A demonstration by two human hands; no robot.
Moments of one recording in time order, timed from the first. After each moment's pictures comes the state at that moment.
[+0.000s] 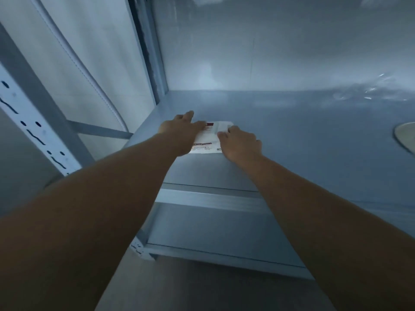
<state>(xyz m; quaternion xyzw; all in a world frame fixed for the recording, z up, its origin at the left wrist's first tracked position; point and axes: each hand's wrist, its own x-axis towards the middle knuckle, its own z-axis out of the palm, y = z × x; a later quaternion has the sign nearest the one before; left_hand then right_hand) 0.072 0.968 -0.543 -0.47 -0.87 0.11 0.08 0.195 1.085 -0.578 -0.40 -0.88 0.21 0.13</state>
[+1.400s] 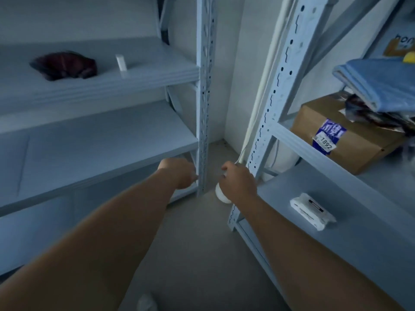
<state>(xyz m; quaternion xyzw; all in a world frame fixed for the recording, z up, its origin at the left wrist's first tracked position) 0.274 0.496 -0.180 -0.07 -0.98 0.11 -0.15 0.289 0.683 -0.192 0.06 -0.97 0.23 0.04</state>
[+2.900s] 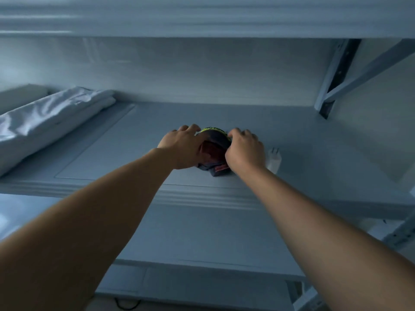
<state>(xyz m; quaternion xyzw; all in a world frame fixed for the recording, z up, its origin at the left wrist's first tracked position) 0.043 -0.003 -0.031 0.16 -0.97 0.11 0.11 -0.063 0.151 -0.042 0.37 -0.89 0.23 0.16</state>
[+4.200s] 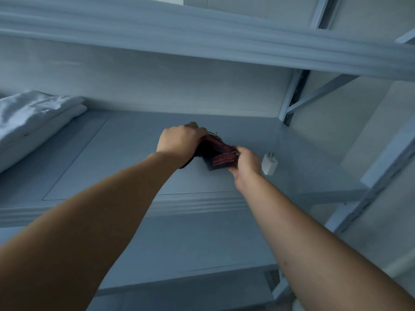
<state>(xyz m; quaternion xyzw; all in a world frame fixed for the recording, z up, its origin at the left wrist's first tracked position) 0.075 -0.046 -0.008 0.09 -0.95 0.06 0.29 -0.006 0.113 -0.037 -0.05 -0.60 0.78 -0.15</state>
